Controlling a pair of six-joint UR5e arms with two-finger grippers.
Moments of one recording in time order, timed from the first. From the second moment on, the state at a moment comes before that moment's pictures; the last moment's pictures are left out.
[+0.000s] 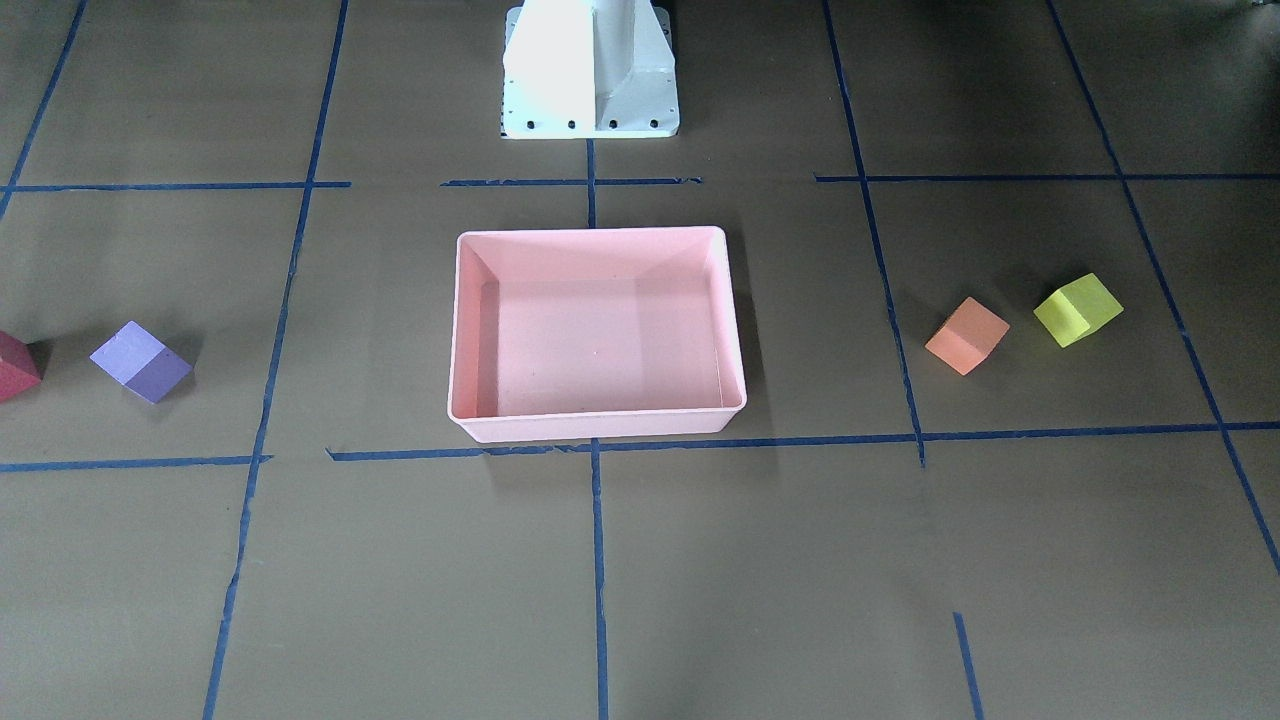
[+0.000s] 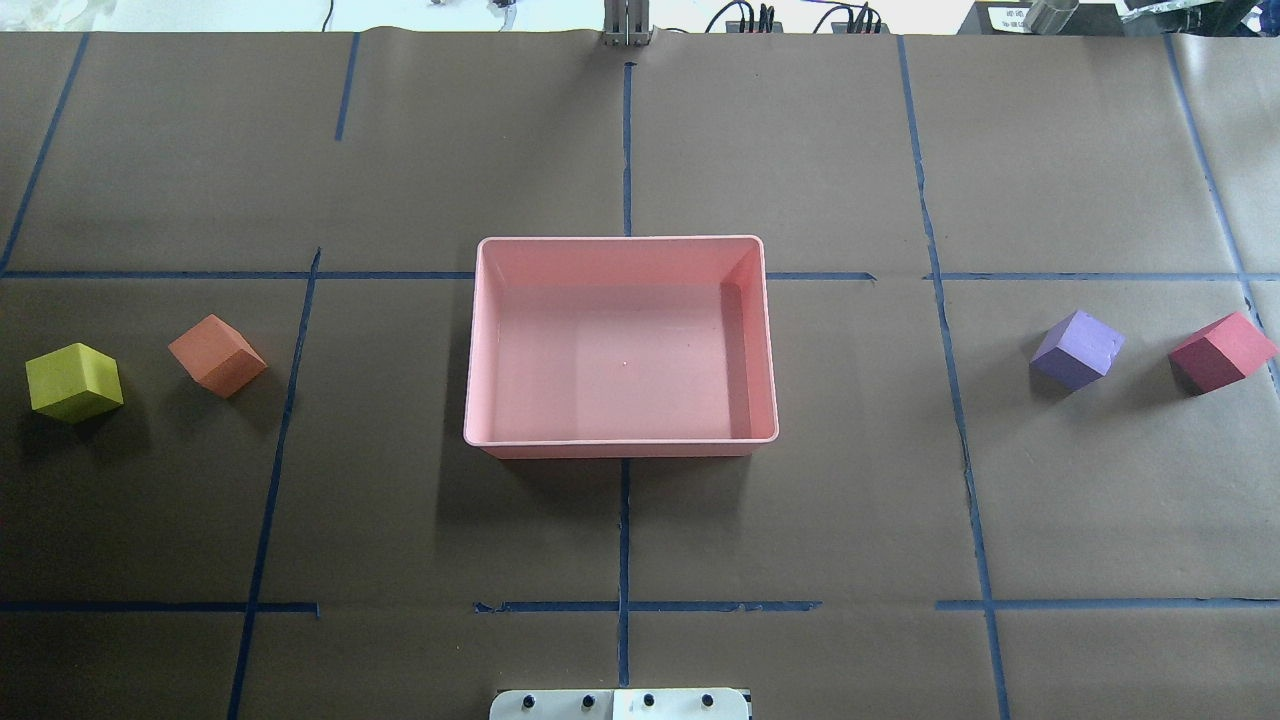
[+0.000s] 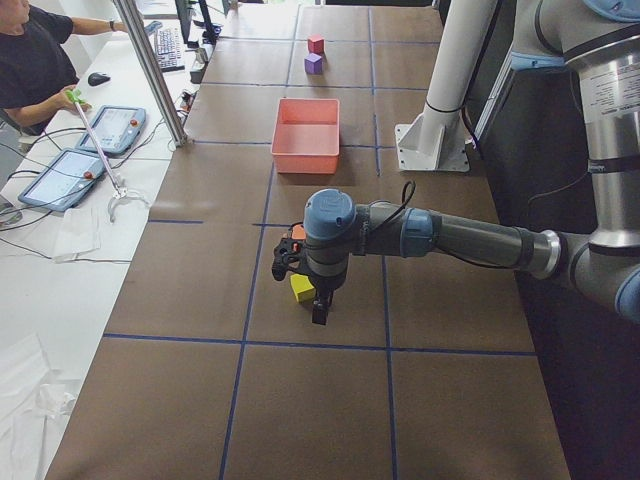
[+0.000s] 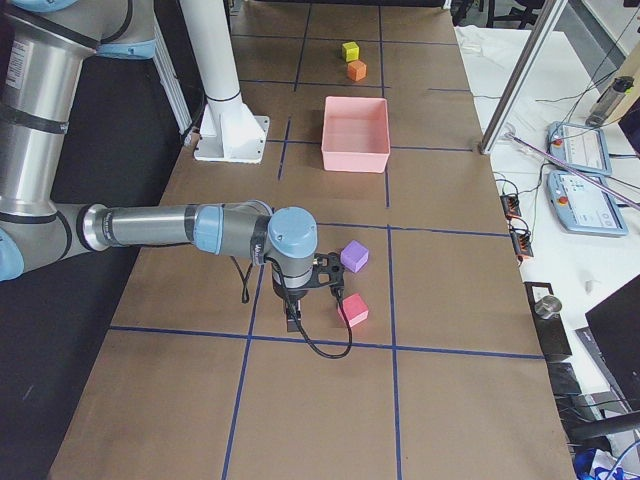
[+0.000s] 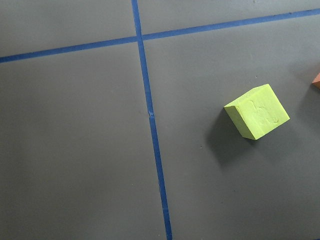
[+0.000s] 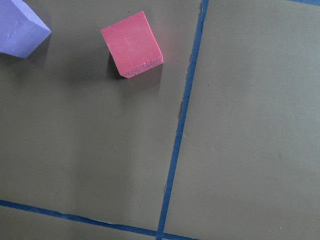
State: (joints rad) left arm -1.57 -1.30 -2.02 -1.41 -2.36 0.13; right arm 1.59 -1.91 2.00 -1.78 2.35 -0.27
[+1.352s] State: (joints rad) left arm -1.57 -1.31 -2.01 -1.42 -2.37 0.13; right arm 1.48 -1.84 1.92 -1.67 2.40 -0.28
